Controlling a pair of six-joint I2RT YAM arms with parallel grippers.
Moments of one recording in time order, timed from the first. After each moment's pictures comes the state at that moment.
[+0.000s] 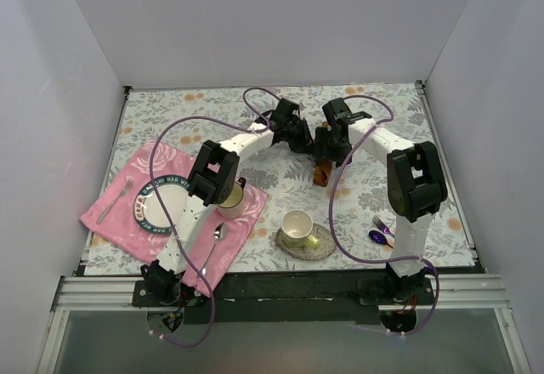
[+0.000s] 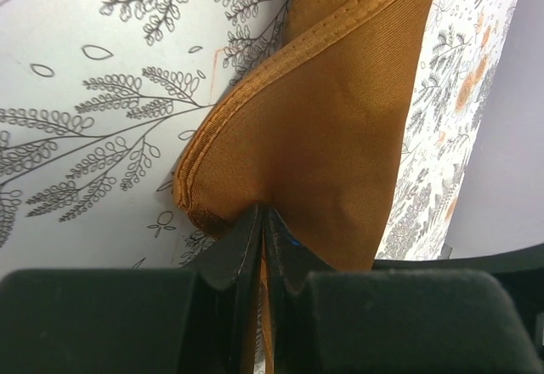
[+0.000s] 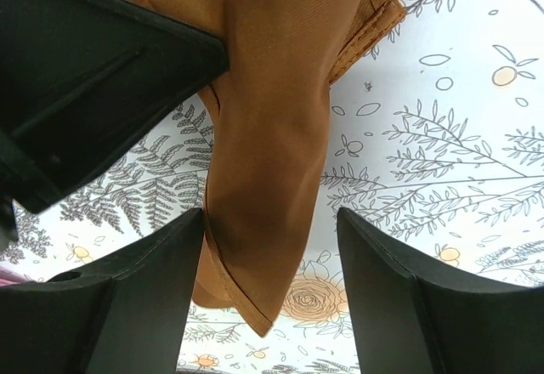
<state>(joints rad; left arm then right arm) -0.60 2.56 2.12 -0.34 0.44 -0.81 0.39 1.95 1.45 -0.69 0.02 0.42</state>
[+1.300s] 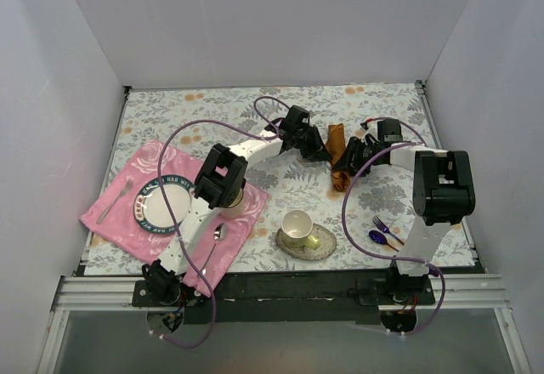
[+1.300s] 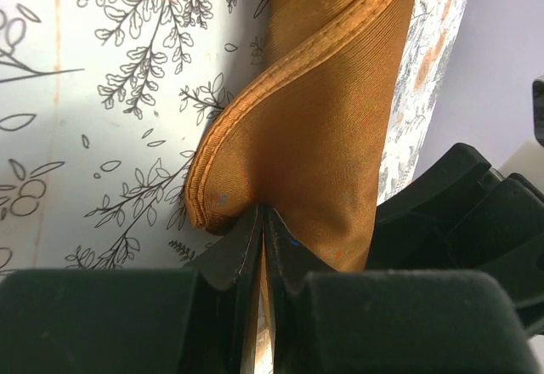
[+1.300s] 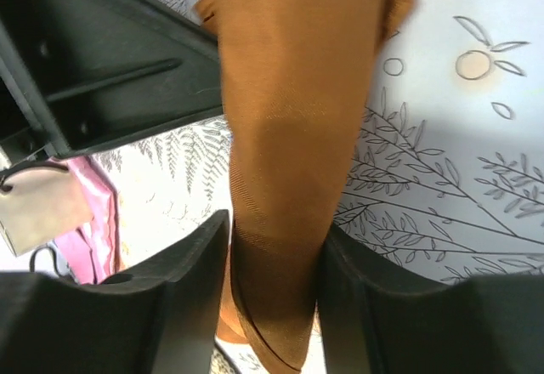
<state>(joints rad) -0.67 2.60 2.11 -0.23 0.51 -0.96 0.05 1.85 1.03 -0.21 -0.65 0.36</state>
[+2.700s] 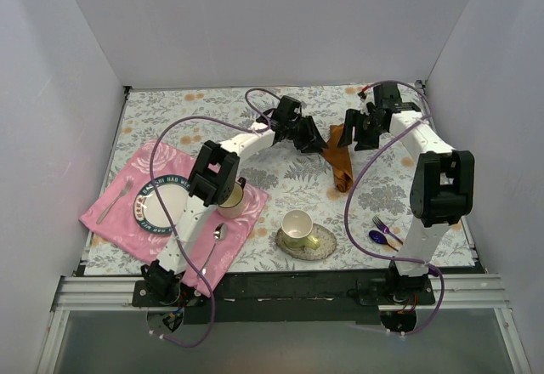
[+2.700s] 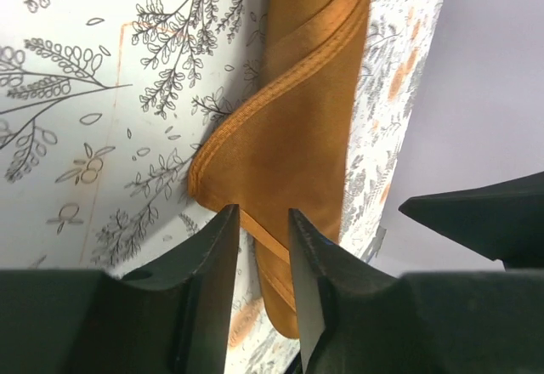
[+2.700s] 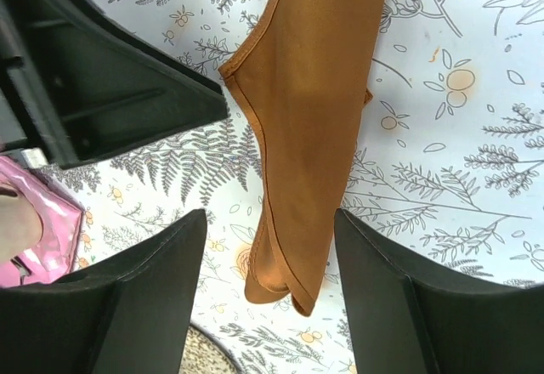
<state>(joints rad) -0.62 2.57 2.14 -0.28 0.54 -0.96 0.11 1.84 1.45 -0.66 -0.37 0.18</state>
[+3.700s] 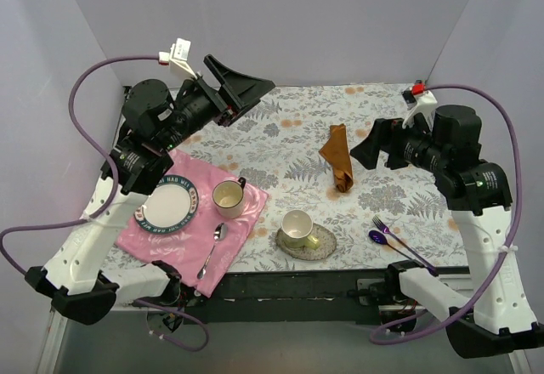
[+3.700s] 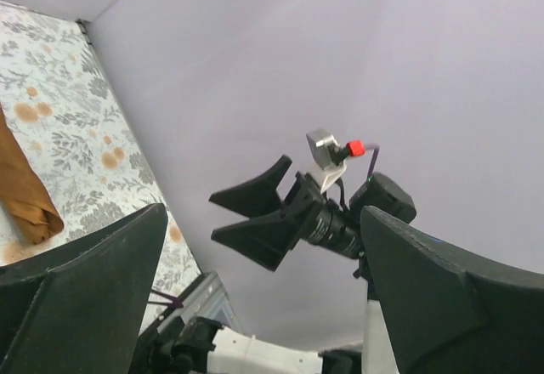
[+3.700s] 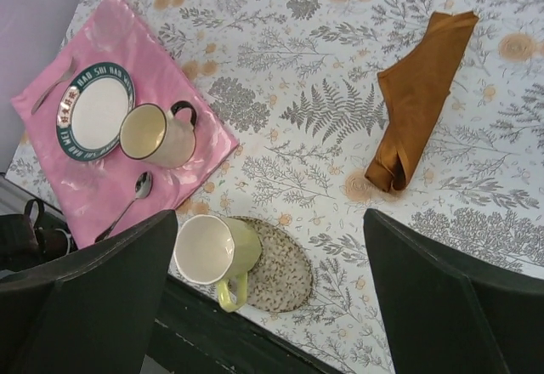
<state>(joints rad) -0.60 1.17 1.58 -0.31 0.24 -1.06 0.22 0.98 1.44 -0.94 -0.38 0.20</state>
